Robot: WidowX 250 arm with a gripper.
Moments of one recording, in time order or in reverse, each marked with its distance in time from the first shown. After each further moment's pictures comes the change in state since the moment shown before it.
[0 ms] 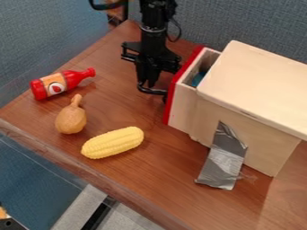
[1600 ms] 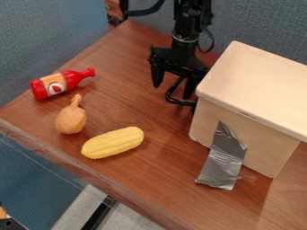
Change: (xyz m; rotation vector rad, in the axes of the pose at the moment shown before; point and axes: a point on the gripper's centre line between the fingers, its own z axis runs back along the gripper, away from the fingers) arm -0.008 -0.067 0.005 0.002 -0.036 -0.142
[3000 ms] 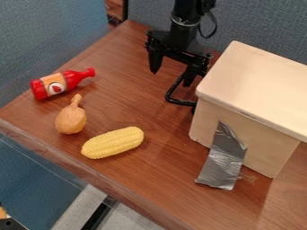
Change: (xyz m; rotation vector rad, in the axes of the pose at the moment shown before) arm -0.006 0.003 0.039 0.035 -0.077 0.011
